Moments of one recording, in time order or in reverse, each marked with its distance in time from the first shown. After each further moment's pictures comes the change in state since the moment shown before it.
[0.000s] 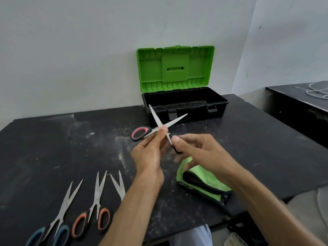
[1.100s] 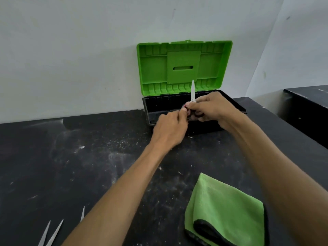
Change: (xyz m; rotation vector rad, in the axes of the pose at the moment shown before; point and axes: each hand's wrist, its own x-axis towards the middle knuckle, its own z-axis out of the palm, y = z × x) left_hand 0.174 0.000 0.079 1.267 -0.335 0.616; right_hand 0.212 -0.022 -0.080 -0.197 0.237 0.118
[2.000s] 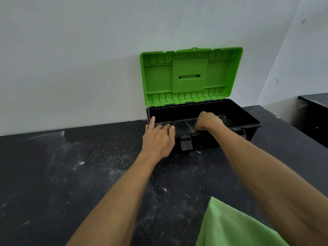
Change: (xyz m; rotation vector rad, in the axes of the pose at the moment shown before) left_hand 0.069 -0.100 0.022 0.533 -0.053 0.033; right_hand 0.111 0.038 0.037 -0.813 0.009 0.257
